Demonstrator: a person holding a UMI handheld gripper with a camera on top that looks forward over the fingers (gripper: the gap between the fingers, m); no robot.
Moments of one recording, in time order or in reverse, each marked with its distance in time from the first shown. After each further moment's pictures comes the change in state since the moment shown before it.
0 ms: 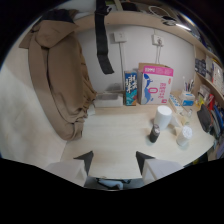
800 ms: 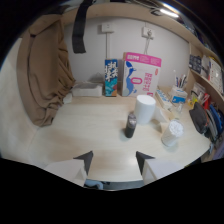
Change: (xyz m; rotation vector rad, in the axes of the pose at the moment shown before) arm 0.116 0.052 0.056 0.001 0.104 -0.075
